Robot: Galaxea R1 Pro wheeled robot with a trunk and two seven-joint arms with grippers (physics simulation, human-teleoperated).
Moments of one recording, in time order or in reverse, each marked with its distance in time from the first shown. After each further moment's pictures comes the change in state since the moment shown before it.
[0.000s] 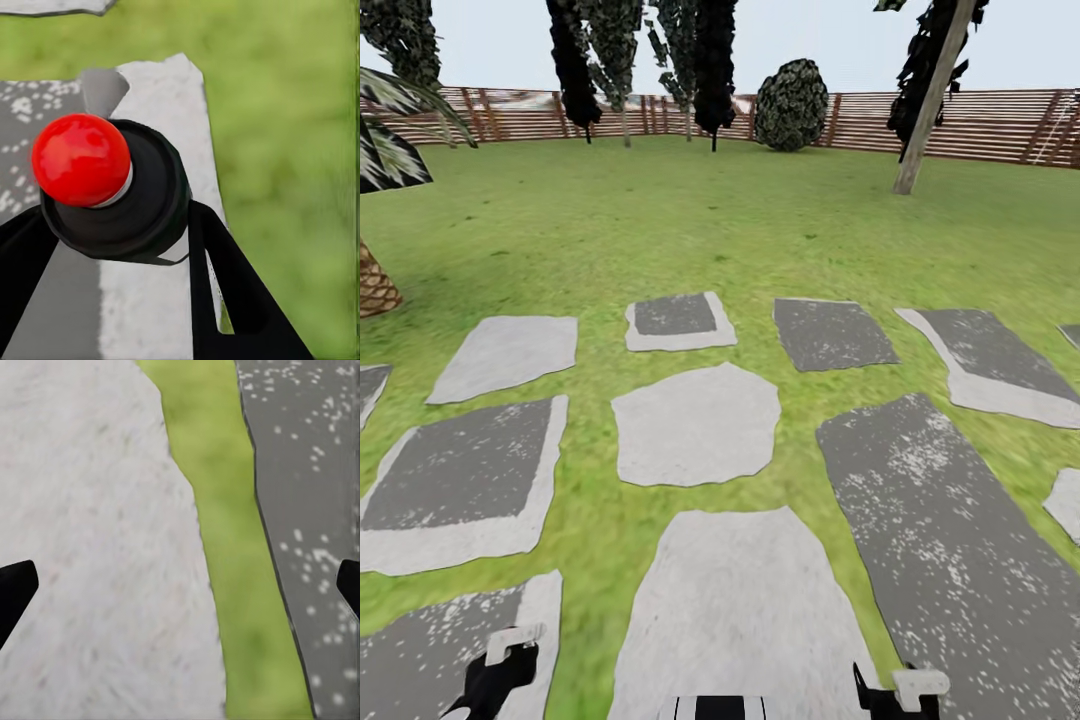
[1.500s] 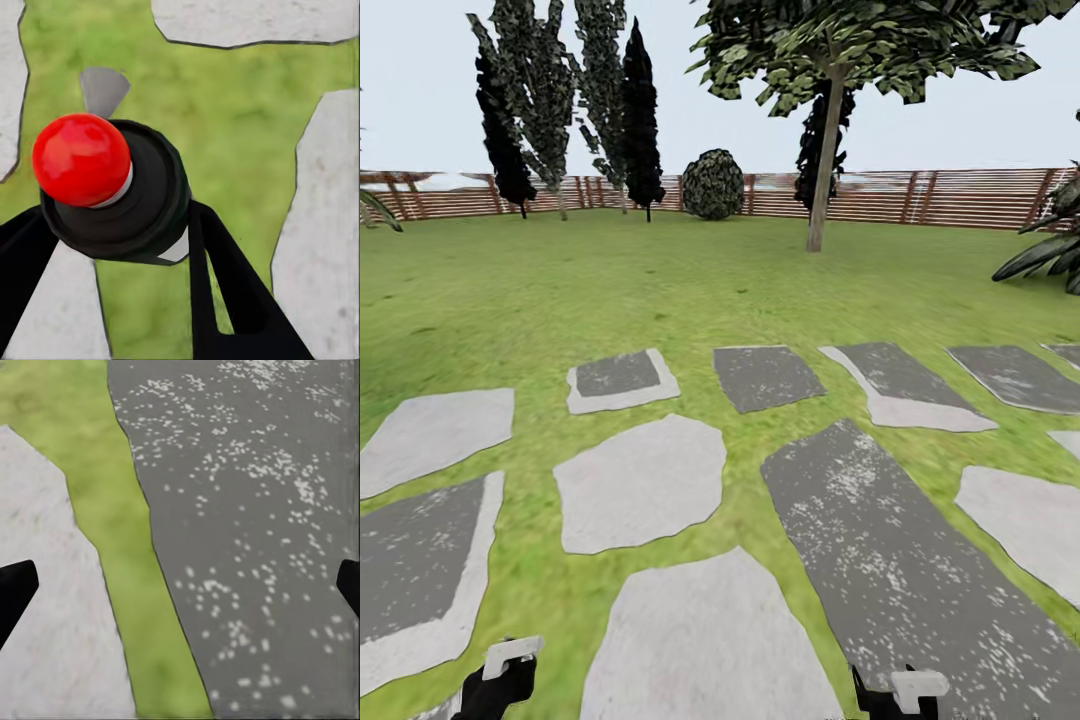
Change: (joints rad) left arm 0.029 -0.004 -0.002 0.000 0.000 -0.012 0.000; right arm 0.000 0.004 0.000 0.006 0.000 -0.001 0.000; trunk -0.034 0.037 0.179
